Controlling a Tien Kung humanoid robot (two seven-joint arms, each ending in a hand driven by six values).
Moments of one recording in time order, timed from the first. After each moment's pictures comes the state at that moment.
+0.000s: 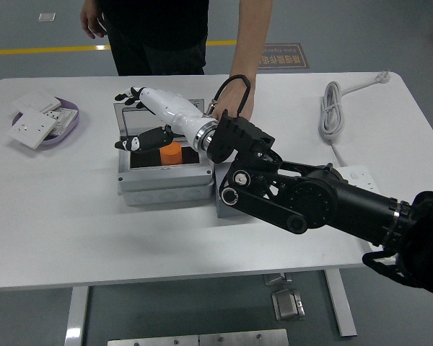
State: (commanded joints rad) left arm 0.07 0.10 -1.27 -0.18 1.18 0.07 0.20; right arm 1.00 0.00 0.42 1.12 -1.50 -0.22 -0.25
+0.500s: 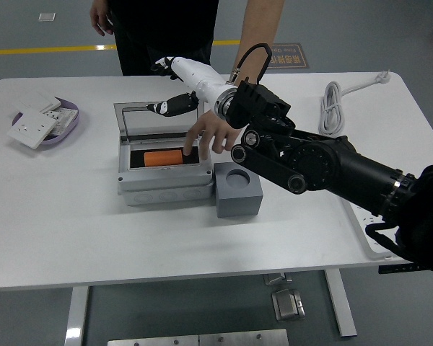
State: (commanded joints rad) left arm 0.06 0.11 -1.26 -0.18 1.18 0.07 0.21; right arm 1.13 0.00 0.38 0.84 -1.39 -0.20 -0.21
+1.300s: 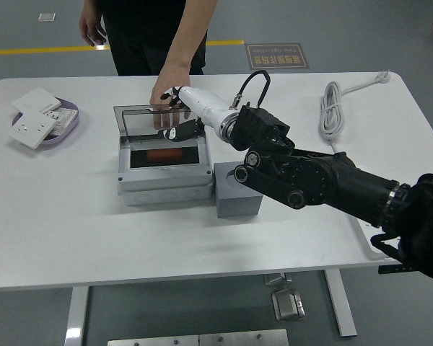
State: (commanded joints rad) left arm 0.05 0.11 -1.27 -0.18 1.18 0.07 0.20; right arm 1.07 0.00 0.28 0.89 -1.36 -0.23 -0.20
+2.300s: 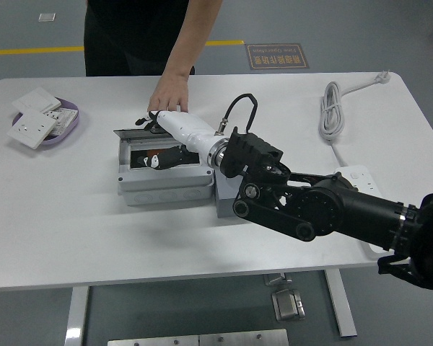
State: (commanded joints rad) left arm 0.07 0.09 -1.26 -0.18 1.17 0.07 0.20; right arm 0.96 -0.06 0.30 1.12 -1.46 -0.24 -0.23
